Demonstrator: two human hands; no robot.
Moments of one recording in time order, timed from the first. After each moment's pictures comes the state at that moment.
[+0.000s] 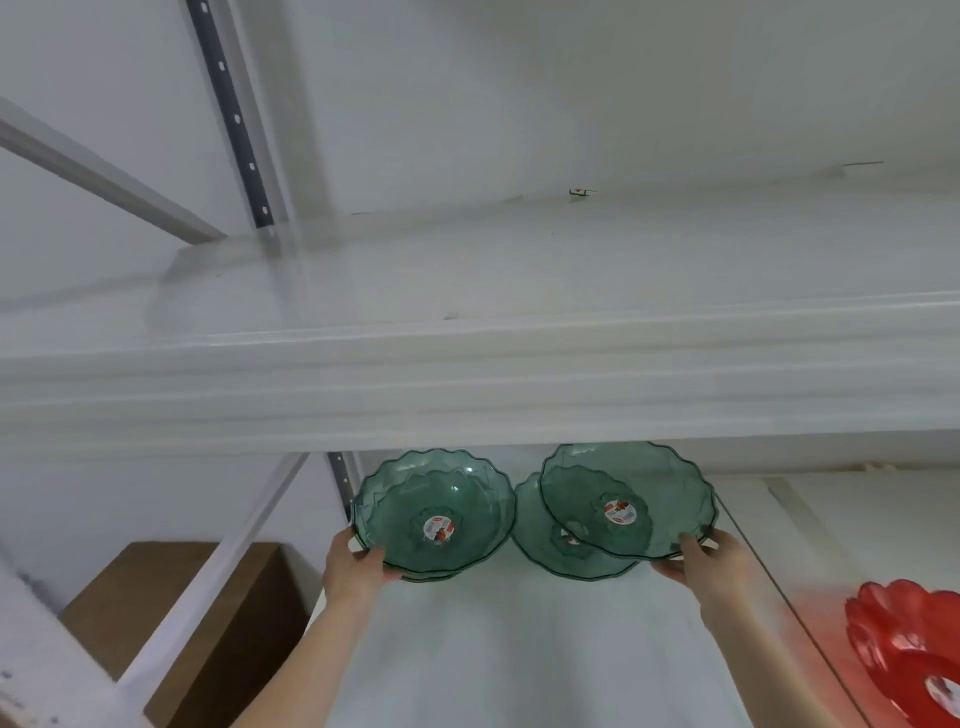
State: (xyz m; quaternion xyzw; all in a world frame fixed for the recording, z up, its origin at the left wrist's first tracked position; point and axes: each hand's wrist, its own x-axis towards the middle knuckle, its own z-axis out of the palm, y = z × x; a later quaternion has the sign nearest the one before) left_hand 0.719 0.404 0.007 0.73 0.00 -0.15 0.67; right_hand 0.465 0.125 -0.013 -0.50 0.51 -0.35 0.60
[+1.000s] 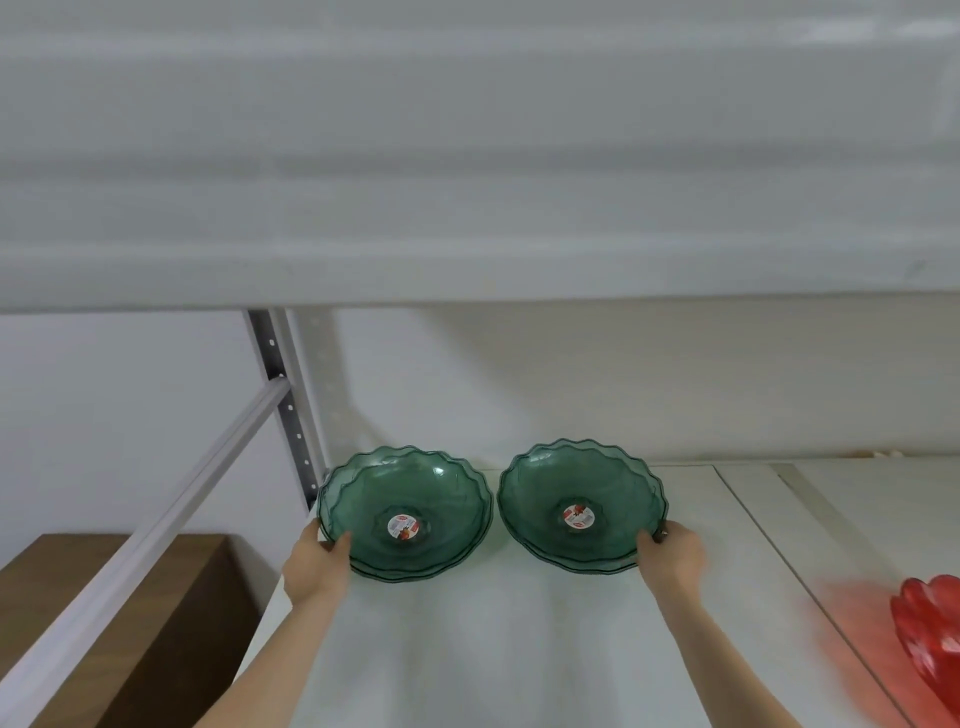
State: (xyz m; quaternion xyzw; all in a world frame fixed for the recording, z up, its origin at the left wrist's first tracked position) left_hand 0.800 0.378 -0.083 0.89 -0.06 -0.03 0.45; right_hand 0.544 0.101 -0.089 -0.66 0.57 -0.32 0.38
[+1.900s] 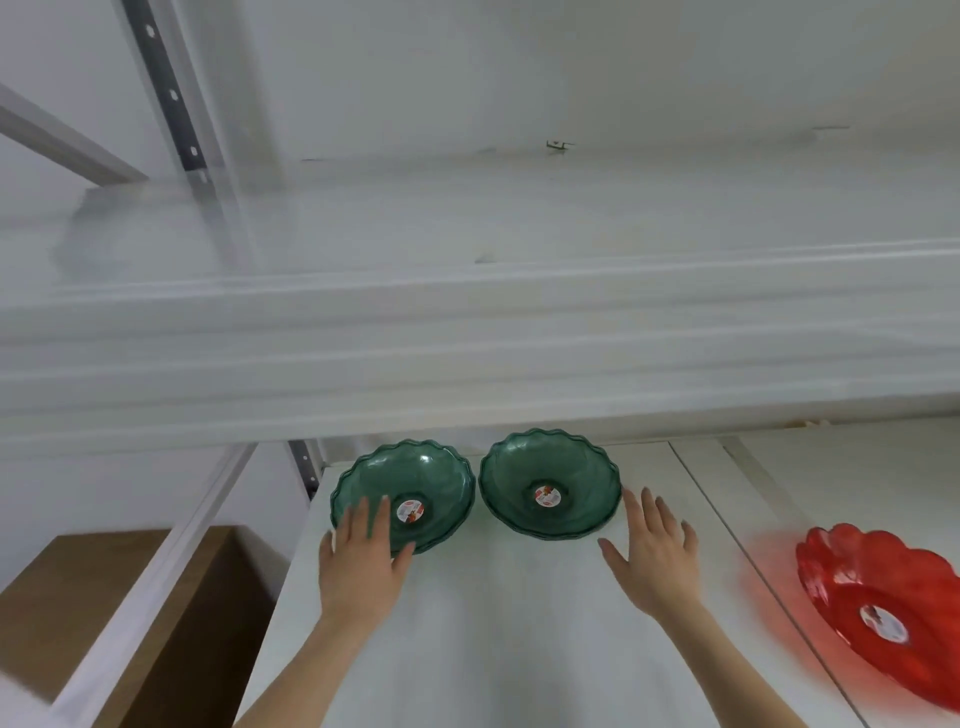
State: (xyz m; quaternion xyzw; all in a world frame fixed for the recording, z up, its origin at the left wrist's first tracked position) left_hand 0.718 0.393 -0.037 0.93 -0.35 0.08 0.11; right_hand 0.469 0.157 -0.044 -0.88 0.47 -0.09 0.05
